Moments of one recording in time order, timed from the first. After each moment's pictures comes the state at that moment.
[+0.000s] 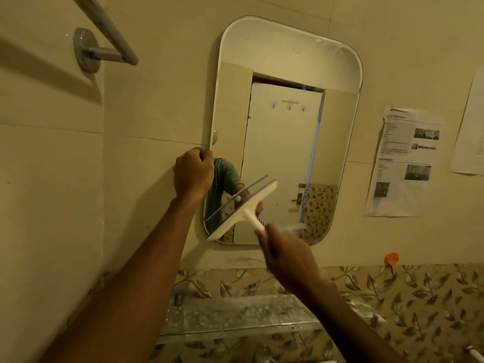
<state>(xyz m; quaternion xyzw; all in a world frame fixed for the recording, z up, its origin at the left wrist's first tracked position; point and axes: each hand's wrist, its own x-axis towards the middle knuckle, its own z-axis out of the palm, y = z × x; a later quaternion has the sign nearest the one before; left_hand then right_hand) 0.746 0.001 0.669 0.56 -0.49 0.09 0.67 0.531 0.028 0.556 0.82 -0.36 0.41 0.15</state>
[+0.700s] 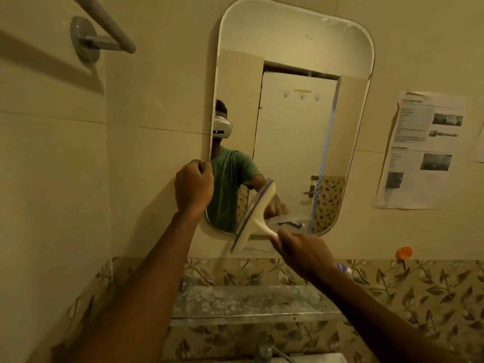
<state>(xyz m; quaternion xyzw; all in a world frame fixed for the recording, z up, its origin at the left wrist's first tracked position) 0.738 0.006 0.626 0.59 -0.45 0.08 0.66 0.488 -0.017 0.537 0.85 -0.37 0.29 0.23</state>
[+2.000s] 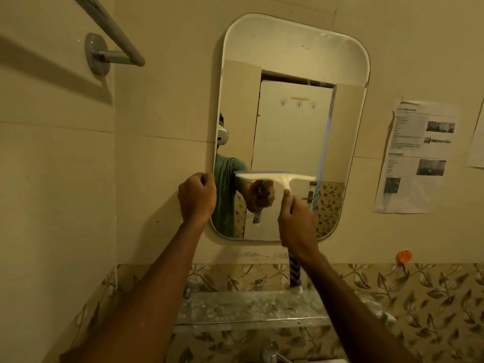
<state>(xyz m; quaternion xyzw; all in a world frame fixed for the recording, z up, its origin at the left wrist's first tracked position) 0.741 0.007 0.616 0.57 -0.45 0.05 0.69 0.546 0.004 0.588 0.68 -0.39 0.62 -0.04</state>
